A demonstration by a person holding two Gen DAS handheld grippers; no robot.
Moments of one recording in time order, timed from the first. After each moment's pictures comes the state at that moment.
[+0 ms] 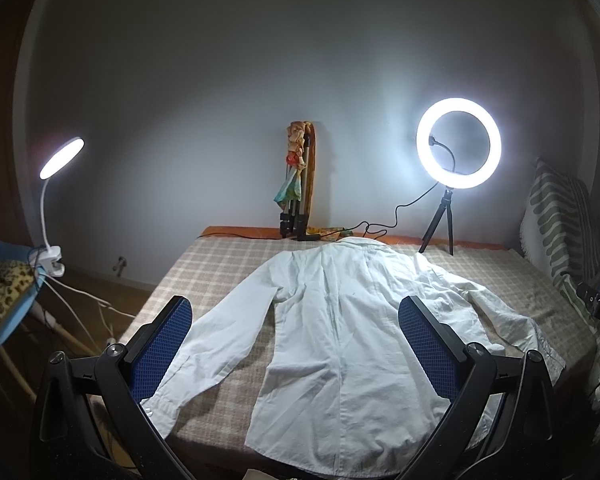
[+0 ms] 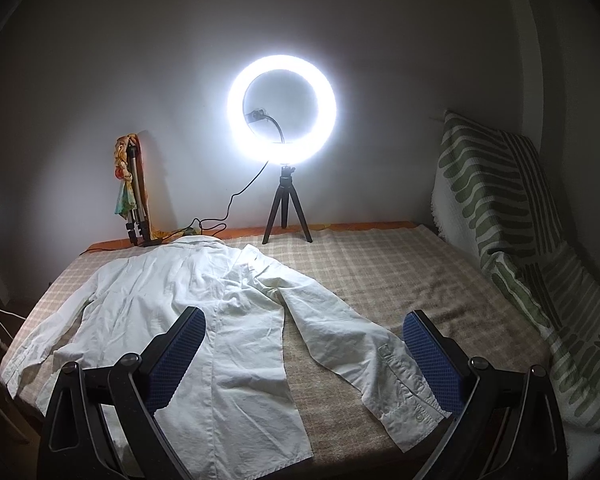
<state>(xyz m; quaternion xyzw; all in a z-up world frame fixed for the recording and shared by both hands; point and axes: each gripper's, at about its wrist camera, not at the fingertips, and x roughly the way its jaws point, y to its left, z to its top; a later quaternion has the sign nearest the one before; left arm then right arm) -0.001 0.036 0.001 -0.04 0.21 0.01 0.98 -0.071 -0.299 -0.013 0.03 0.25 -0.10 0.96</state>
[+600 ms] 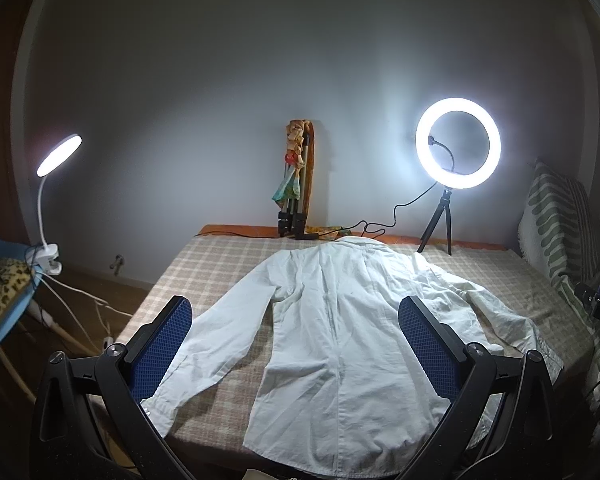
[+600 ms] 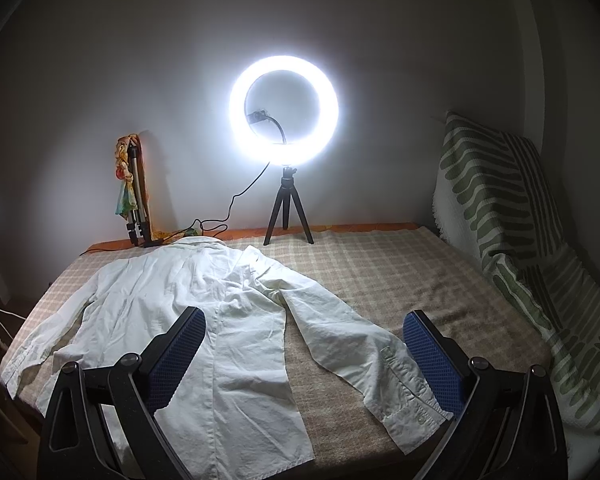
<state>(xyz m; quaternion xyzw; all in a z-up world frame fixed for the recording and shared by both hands) -0.001 0.035 -0.001 -0.04 0.21 0.00 0.98 -0.068 -0.297 -0.013 0.03 0.25 -0.10 0.96</state>
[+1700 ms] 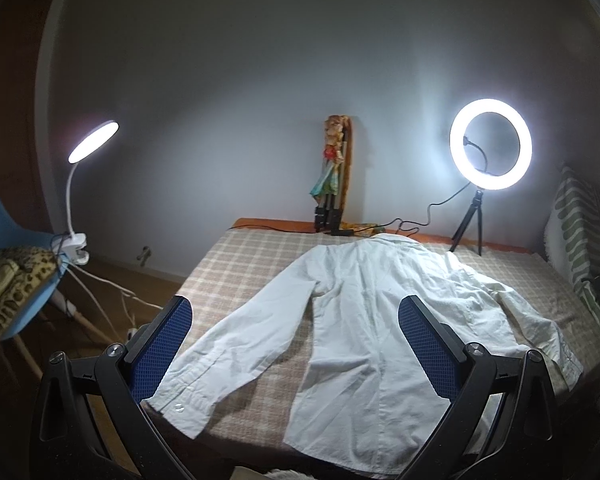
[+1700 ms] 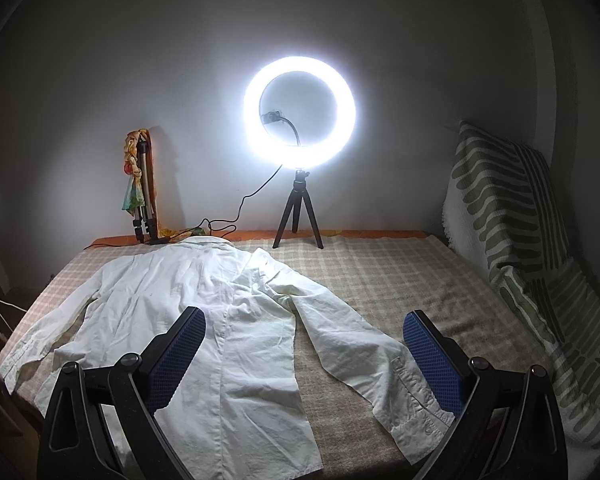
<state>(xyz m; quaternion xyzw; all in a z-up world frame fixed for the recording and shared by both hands) -0.001 0.077 -0.011 -0.05 0.23 0.06 0.97 -0.052 -0.277 -0.008 0.00 0.25 -0.09 0.96</state>
